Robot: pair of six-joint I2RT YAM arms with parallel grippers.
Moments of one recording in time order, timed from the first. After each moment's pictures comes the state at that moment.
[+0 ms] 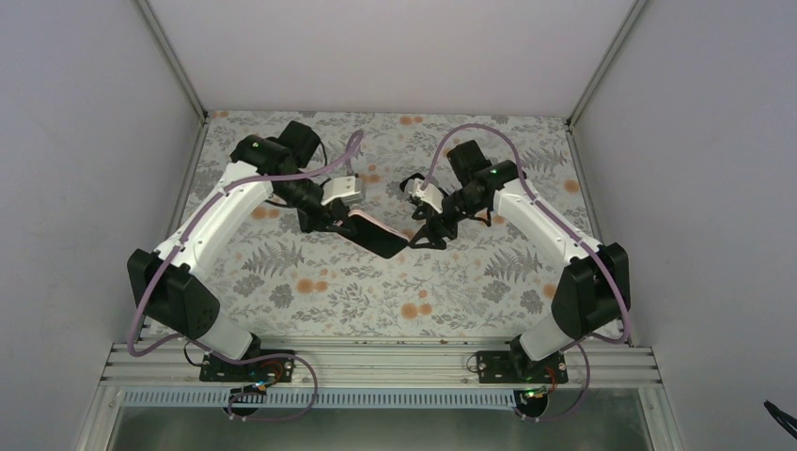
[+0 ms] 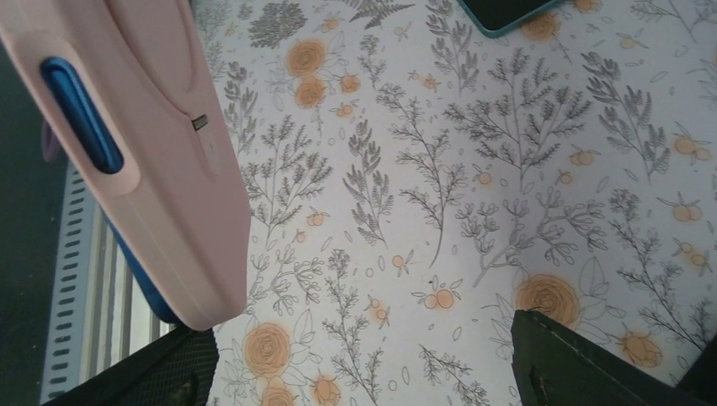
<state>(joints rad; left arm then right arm) -0.43 1.53 1.54 -1.36 0.80 0.91 0.46 1.56 1.32 -0.99 -0.73 -0.77</state>
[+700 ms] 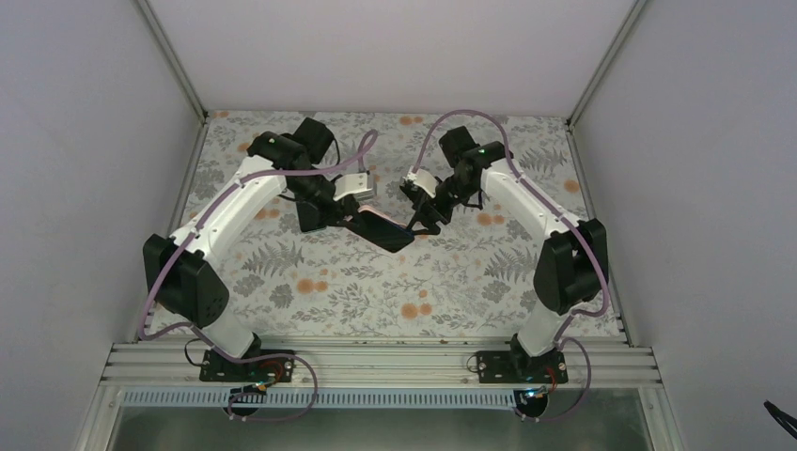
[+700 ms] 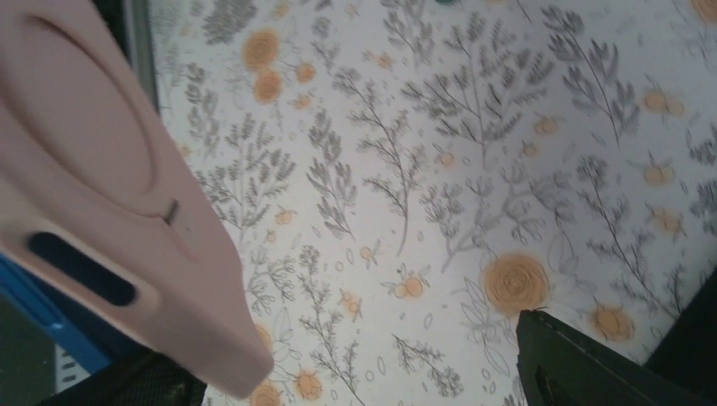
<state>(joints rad) -0.47 1.61 1.57 -1.29 0.76 0.87 0.45 1.73 1.49 -1.05 -0.65 -0.68</state>
